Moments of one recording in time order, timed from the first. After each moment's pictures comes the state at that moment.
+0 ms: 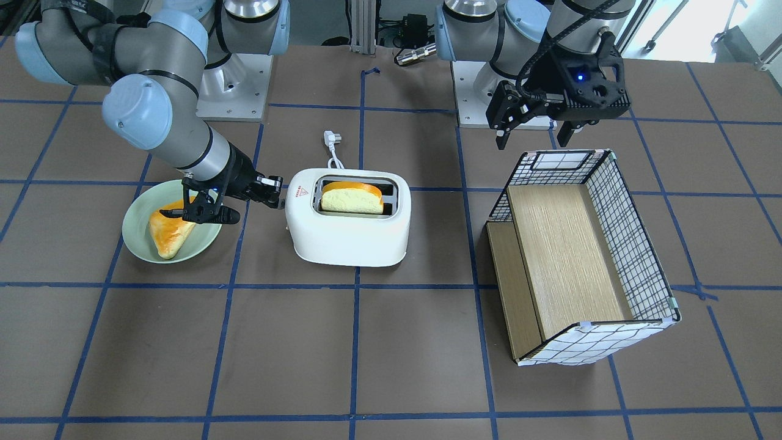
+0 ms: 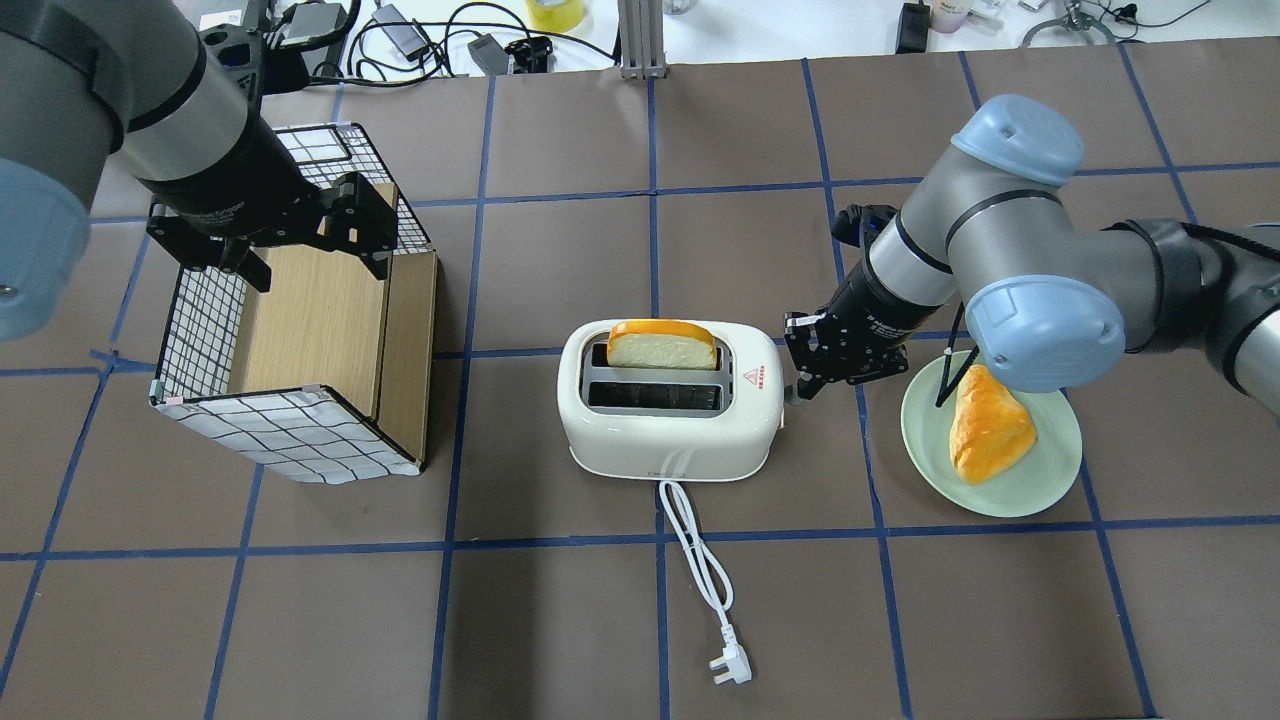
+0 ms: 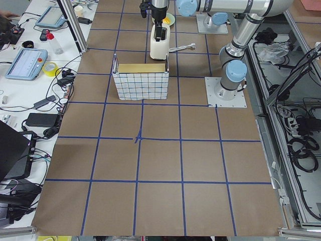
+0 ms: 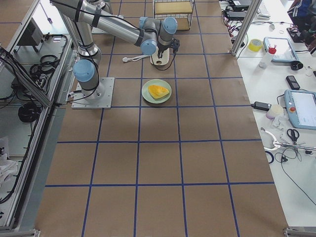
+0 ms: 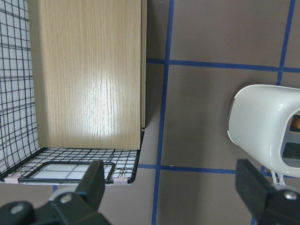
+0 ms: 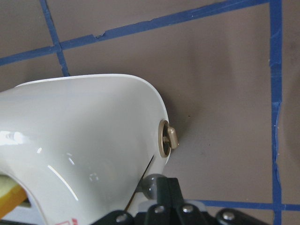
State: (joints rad) left arm -1.57 -1.47 -1.67 -1.51 1.59 -0.08; right arm 1.55 -1.47 1.98 -1.90 -1.24 0.12
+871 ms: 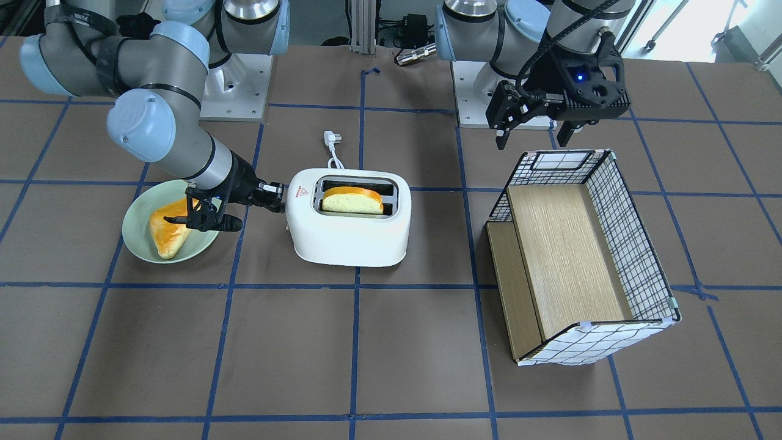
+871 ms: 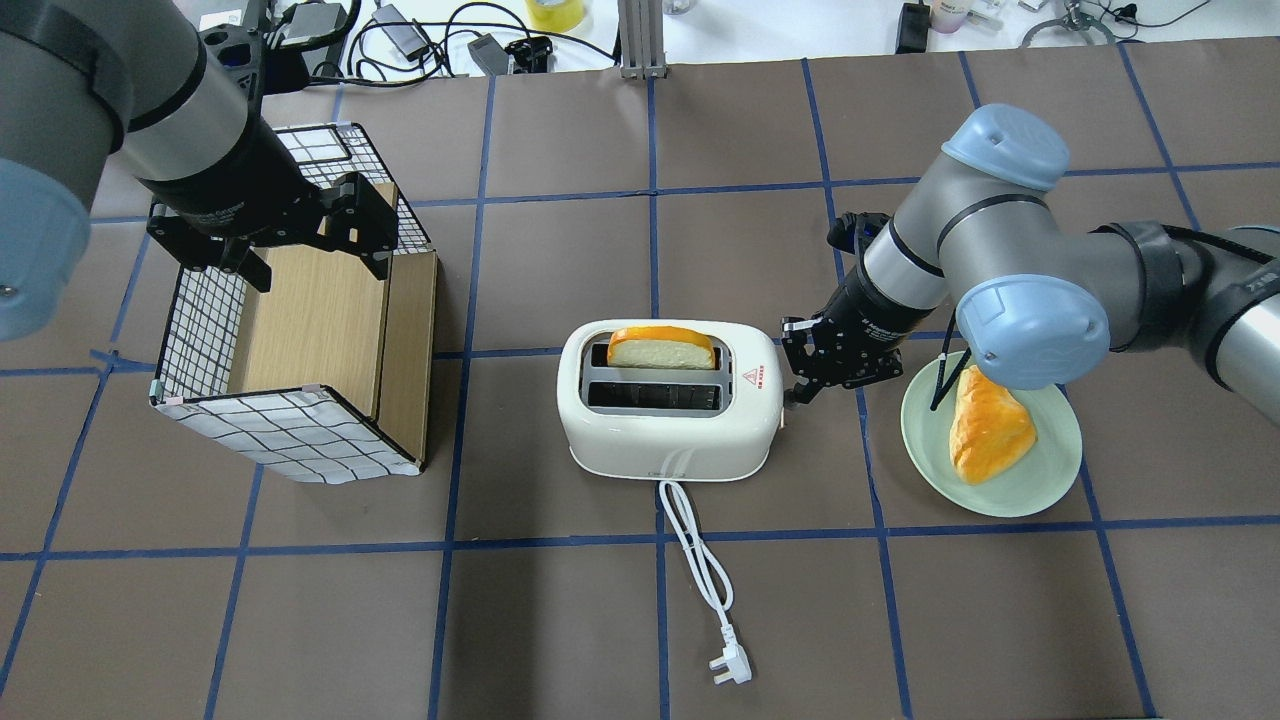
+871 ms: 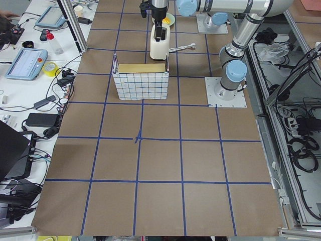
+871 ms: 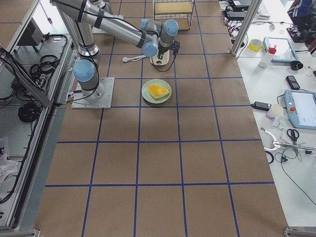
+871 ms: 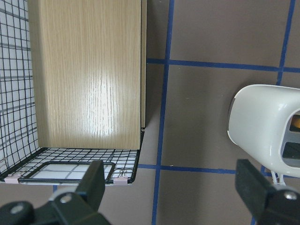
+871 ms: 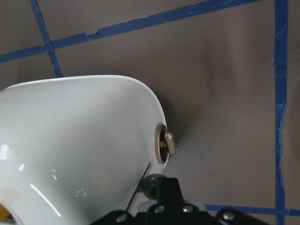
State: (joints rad) left arm -1.57 -1.47 -1.67 -1.51 1.59 -0.08; right arm 1.55 -1.44 1.98 -1.91 -1.24 0.12
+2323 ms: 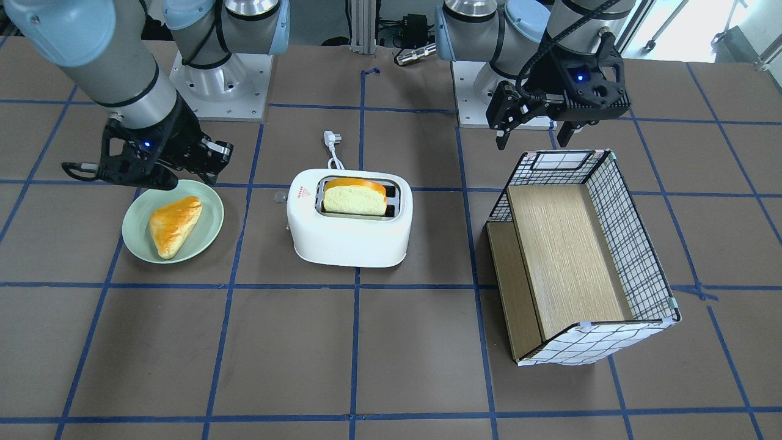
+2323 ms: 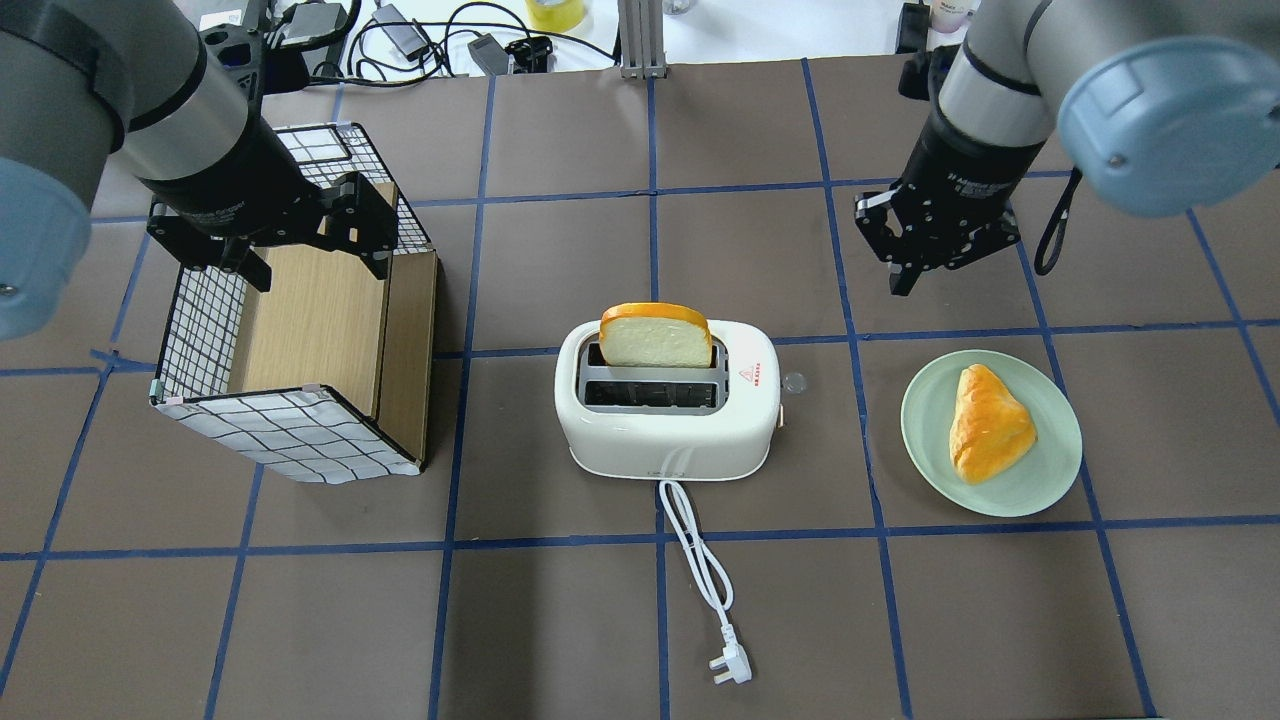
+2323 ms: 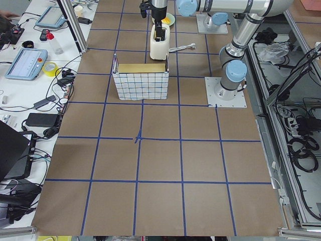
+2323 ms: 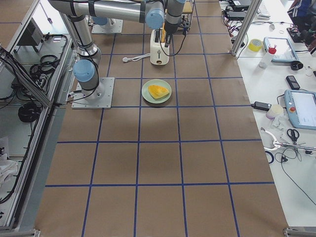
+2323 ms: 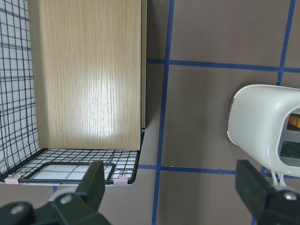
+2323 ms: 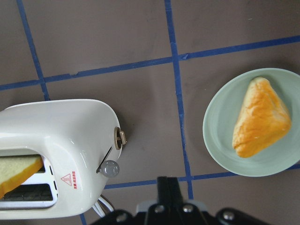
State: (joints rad) left arm -1.57 -1.47 -1.67 -1.51 1.59 -0.08; right arm 1.56 -1.51 1.58 -1.52 -1.51 0.13
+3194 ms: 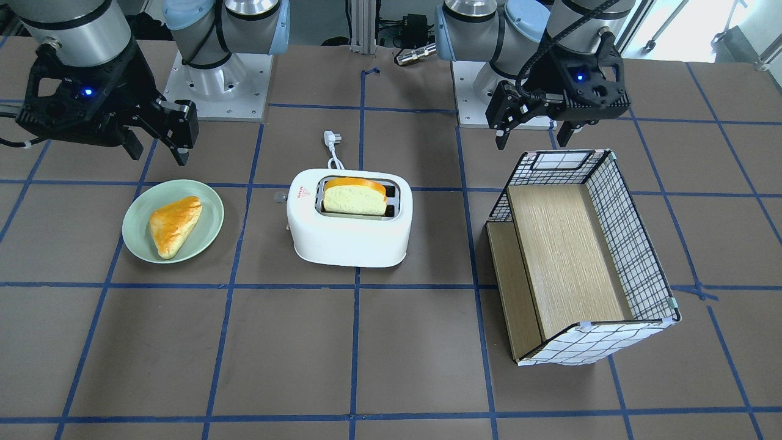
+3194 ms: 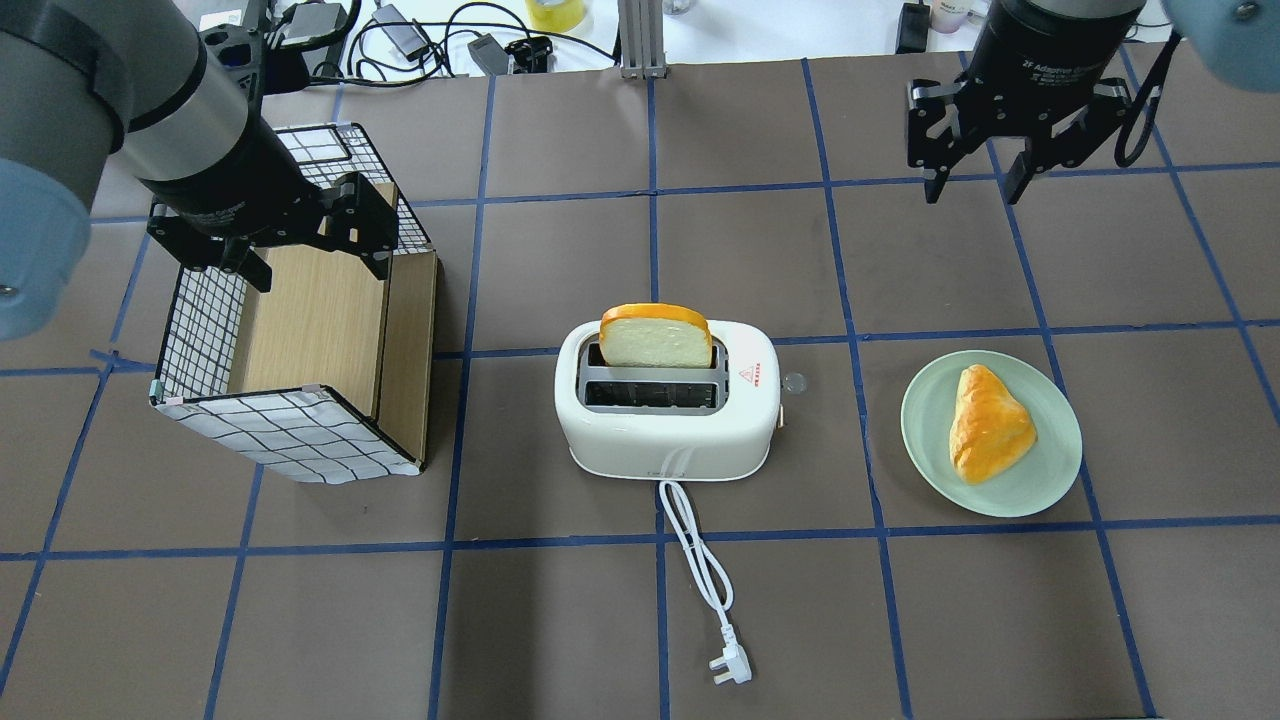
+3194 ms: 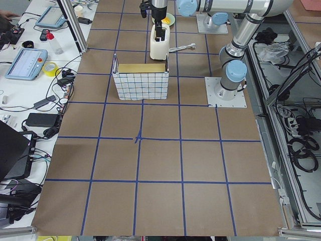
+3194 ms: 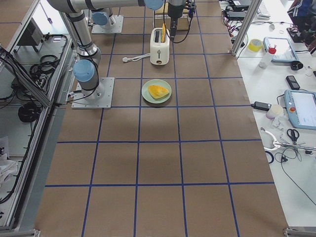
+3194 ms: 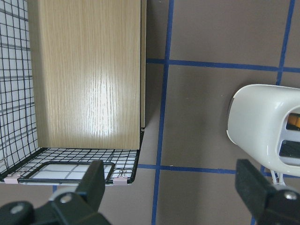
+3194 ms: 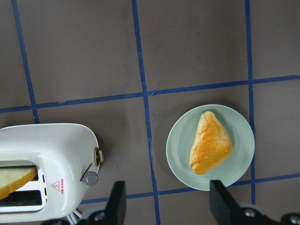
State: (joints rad) left arm -1.57 -1.47 -1.67 -1.51 1.59 -0.08; right arm 1.56 -1.52 1.44 -1.50 -1.60 0.09
